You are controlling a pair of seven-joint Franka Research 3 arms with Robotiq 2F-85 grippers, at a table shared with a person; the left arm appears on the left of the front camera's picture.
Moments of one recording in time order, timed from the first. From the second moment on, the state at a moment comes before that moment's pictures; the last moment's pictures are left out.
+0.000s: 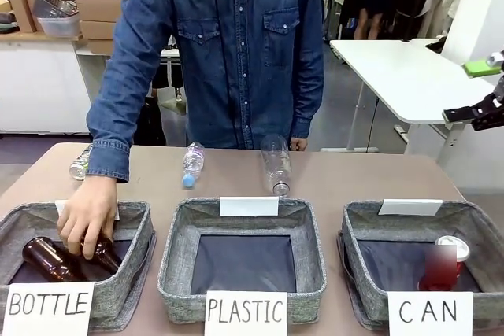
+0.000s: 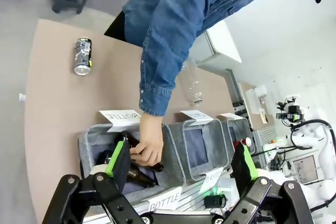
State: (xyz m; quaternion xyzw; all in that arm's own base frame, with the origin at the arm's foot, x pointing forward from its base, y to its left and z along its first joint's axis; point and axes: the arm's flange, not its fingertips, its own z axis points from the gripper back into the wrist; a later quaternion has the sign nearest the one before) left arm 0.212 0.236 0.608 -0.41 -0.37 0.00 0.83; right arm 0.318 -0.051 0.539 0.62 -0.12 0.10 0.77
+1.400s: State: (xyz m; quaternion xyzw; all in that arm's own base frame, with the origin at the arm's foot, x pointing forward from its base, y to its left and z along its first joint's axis) left arm 0.455 0.051 0.501 -0.03 -0.33 -0.13 0.94; right arm 0.319 -0.051 0.539 0.62 -0.12 0.10 0.77
